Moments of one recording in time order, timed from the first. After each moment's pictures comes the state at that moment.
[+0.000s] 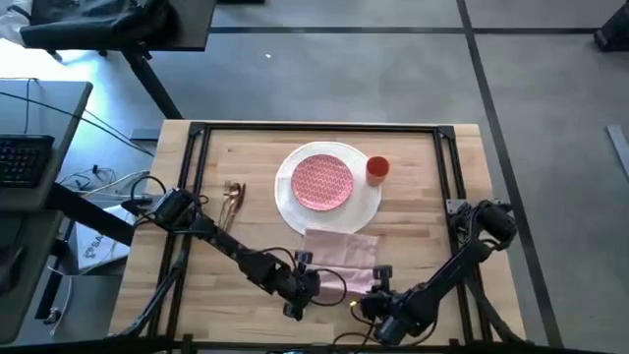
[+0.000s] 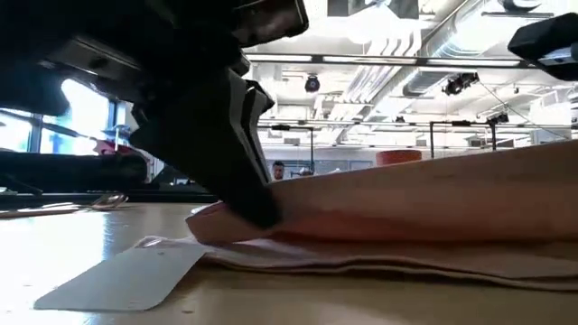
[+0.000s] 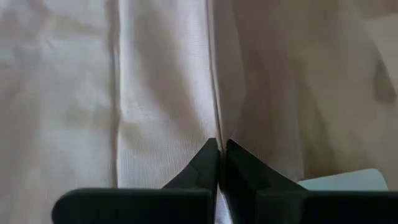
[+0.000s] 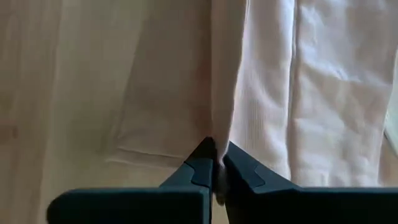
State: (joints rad) left arm -0.54 2.04 1.29 -0.27 -0.29 -0.23; right arm 0.84 1.98 1.32 -0.79 0.48 0.69
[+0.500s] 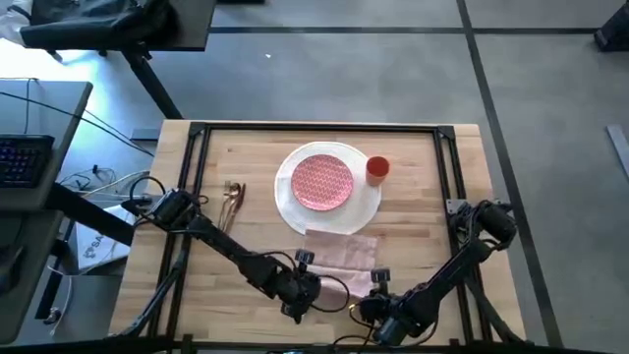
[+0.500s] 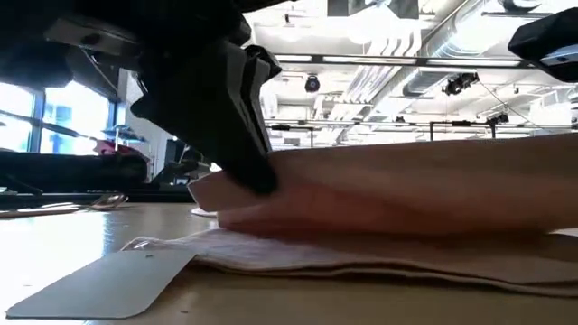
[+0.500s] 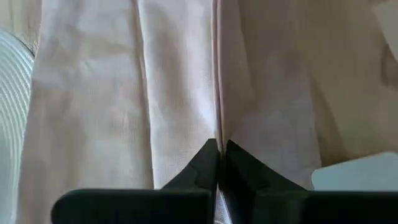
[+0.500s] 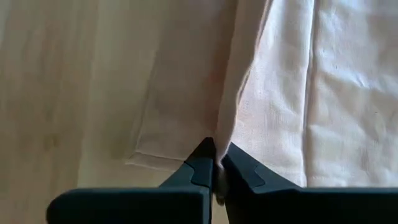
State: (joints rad) left arm -0.55 2.03 1.40 -0.45 -0.38 -0.11; right arm 0.84 1.98 1.33 -0.73 0.46 0.67
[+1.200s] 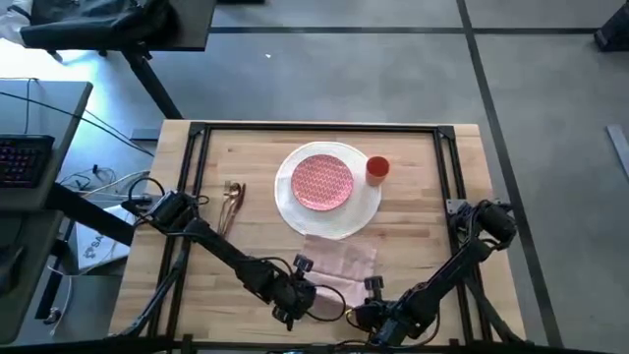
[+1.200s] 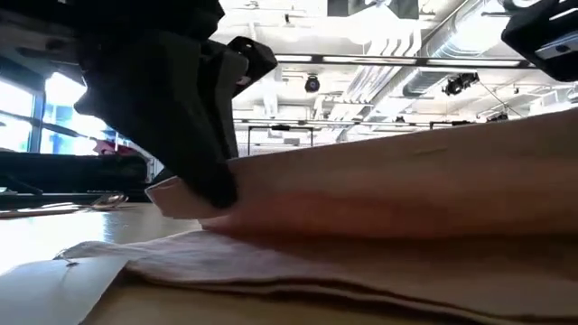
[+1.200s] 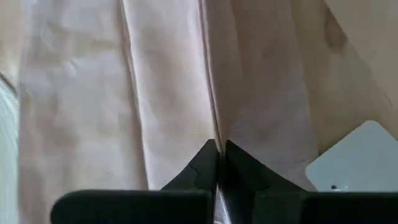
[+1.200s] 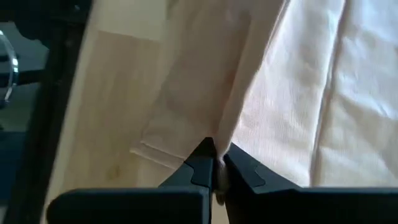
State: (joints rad) left arm -0.58 2.03 1.39 -0.48 -0.32 -0.04; right arm 0.84 1.98 1.33 -0.57 0.40 0.59
